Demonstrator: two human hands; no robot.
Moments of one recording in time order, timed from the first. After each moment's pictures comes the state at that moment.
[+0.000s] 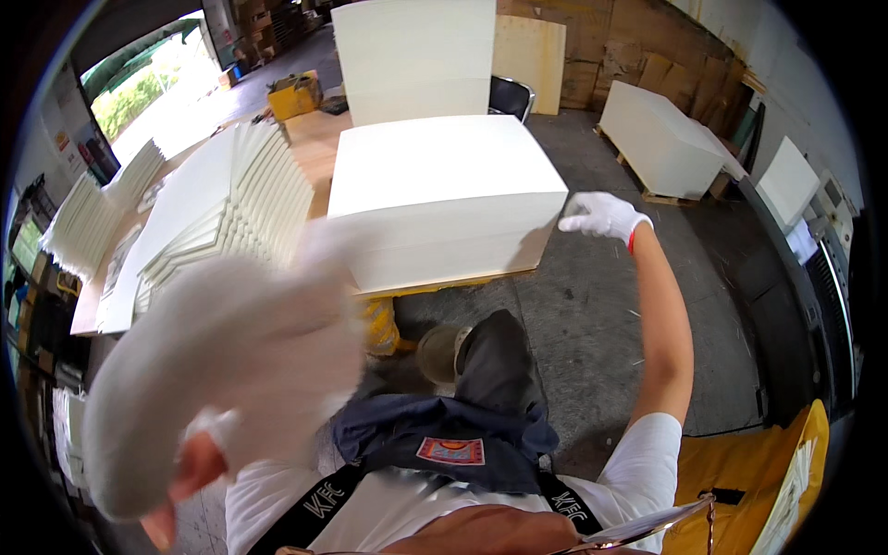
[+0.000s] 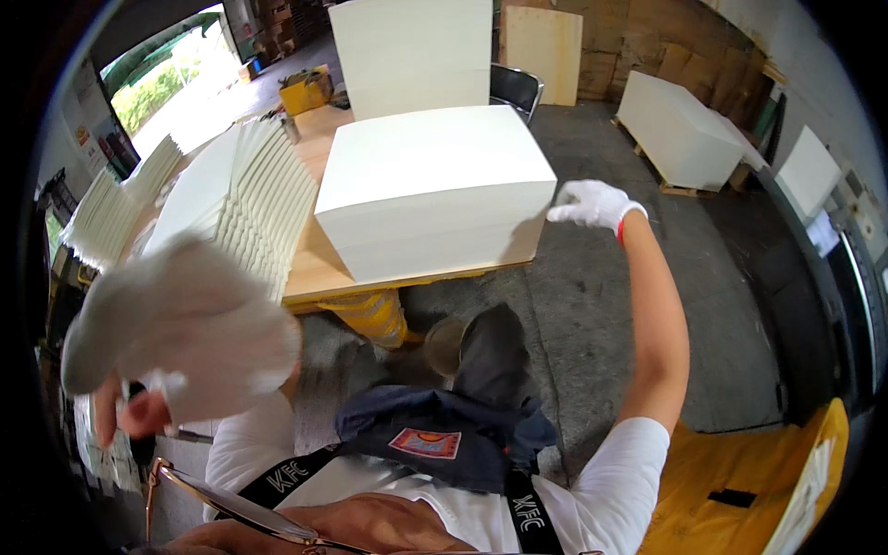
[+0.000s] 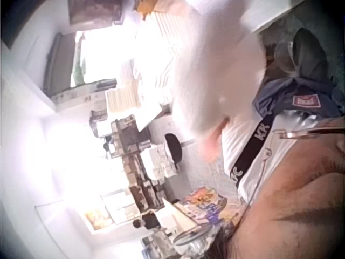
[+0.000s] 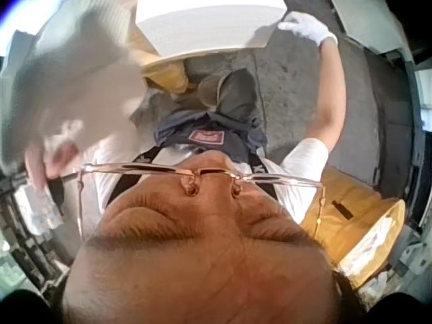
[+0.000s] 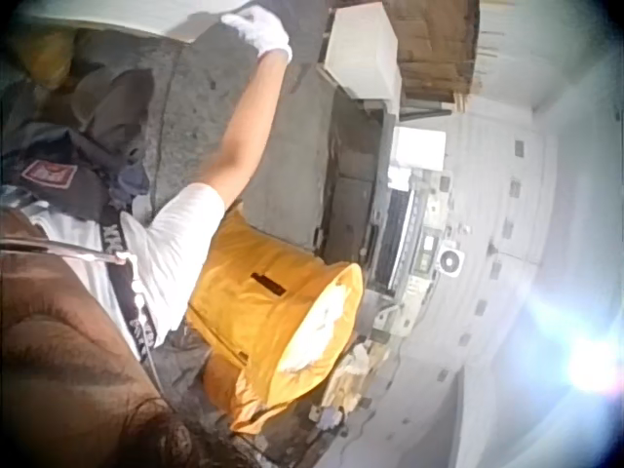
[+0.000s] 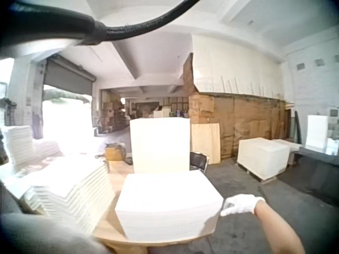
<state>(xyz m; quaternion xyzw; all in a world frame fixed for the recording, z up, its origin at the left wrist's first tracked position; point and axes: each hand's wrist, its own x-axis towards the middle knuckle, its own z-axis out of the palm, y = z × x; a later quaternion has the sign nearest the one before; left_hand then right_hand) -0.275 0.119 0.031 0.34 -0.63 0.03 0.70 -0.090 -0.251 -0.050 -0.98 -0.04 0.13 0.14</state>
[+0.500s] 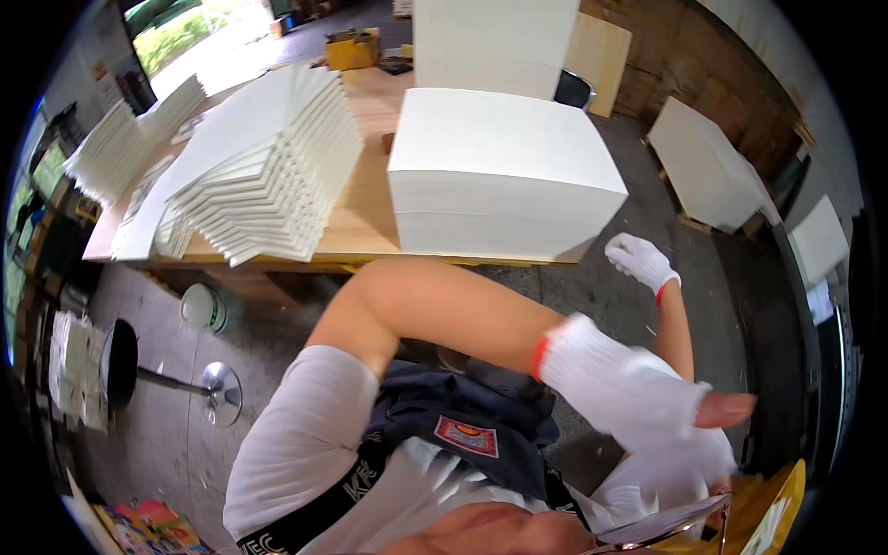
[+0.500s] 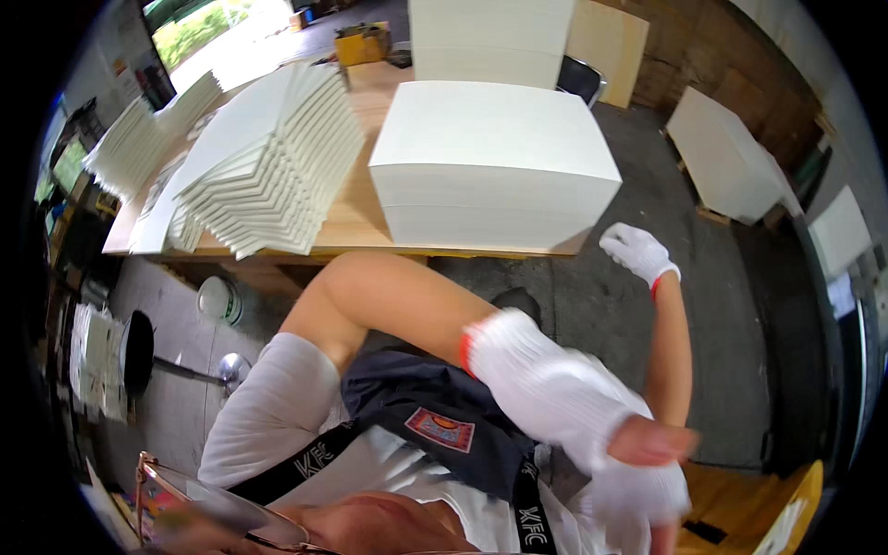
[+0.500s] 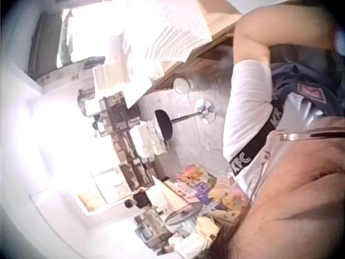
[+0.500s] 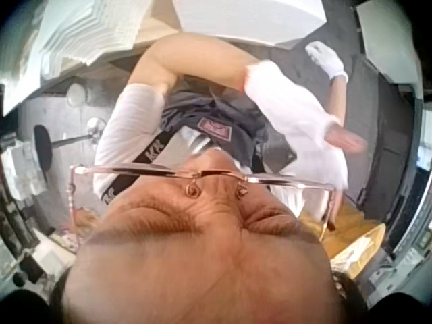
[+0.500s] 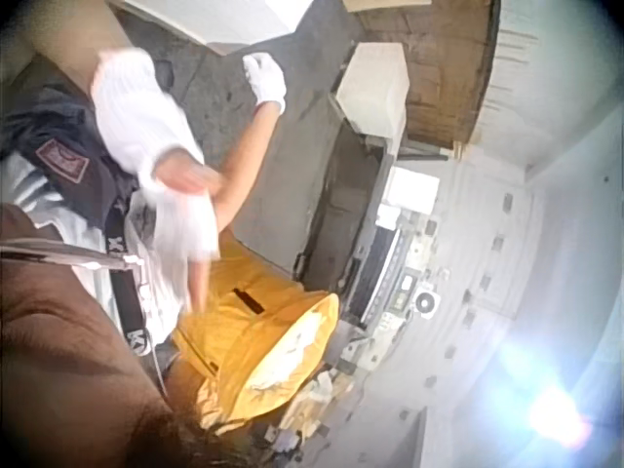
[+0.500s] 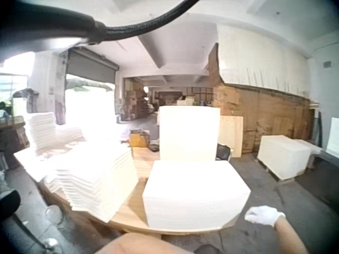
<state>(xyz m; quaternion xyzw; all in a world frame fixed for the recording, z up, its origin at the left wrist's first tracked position) -0.280 -0.015 0.009 0.22 -0.59 -0.54 0.55 -0.105 -0.261 -0.125 -0.95 -0.10 0.09 0.28</state>
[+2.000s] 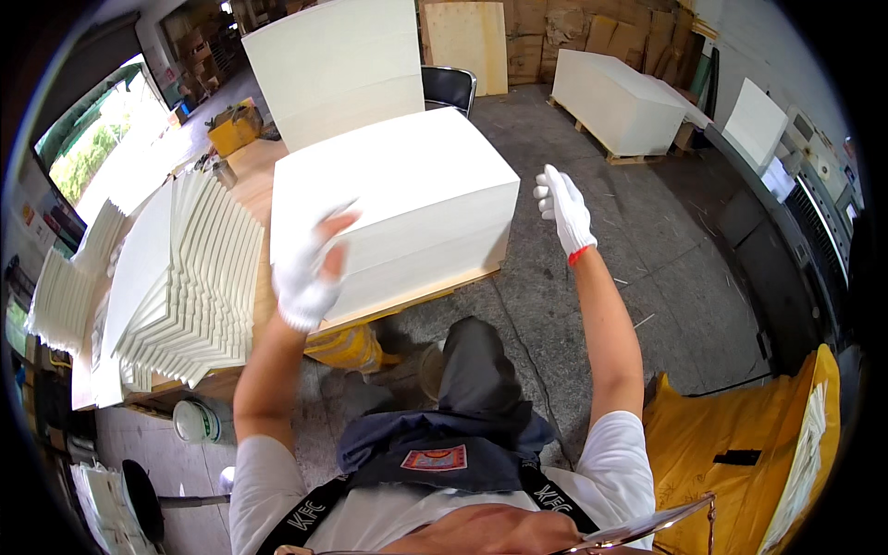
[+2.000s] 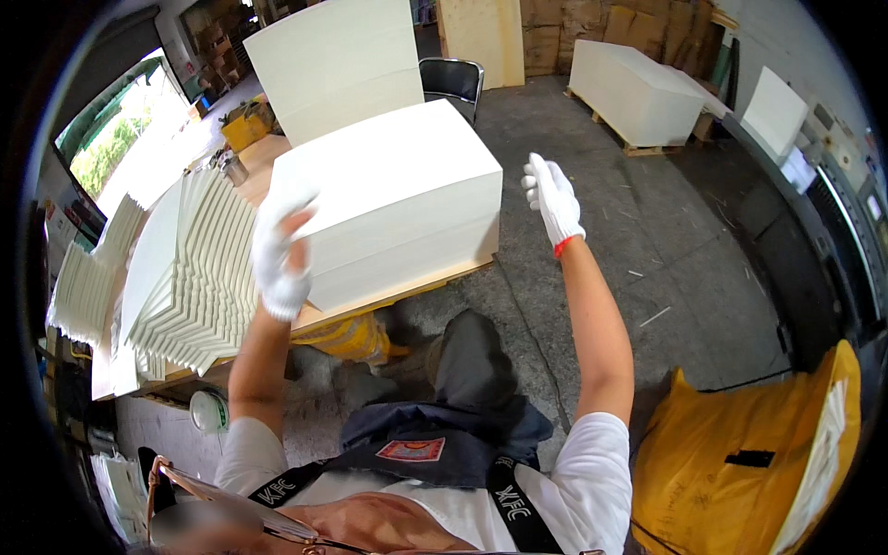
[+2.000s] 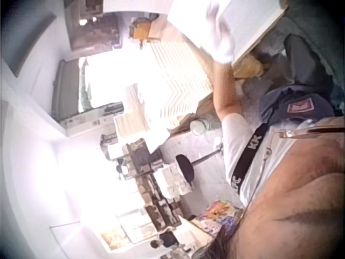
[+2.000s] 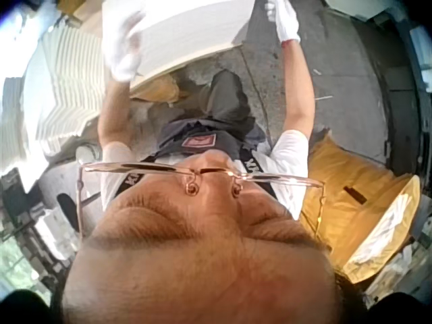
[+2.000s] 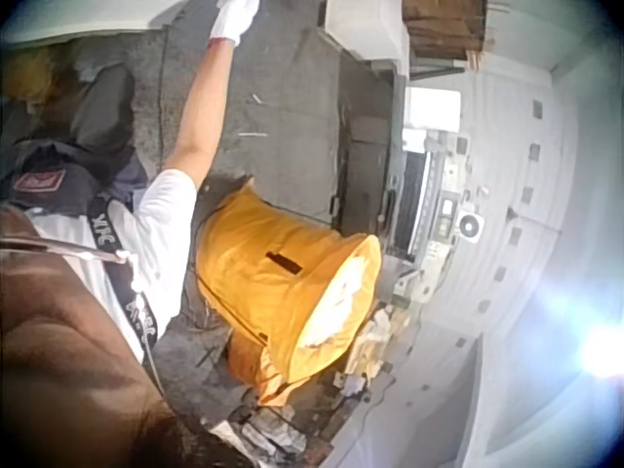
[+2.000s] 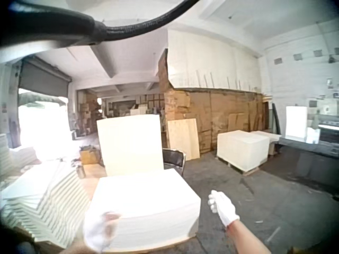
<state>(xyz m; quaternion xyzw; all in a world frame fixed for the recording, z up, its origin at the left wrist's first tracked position) -0.125 0.128 -0.057 0.75 -0.44 0.37 0.33 -0.076 -0.261 -0.134 -0.70 0.12 -0.17 0.69</state>
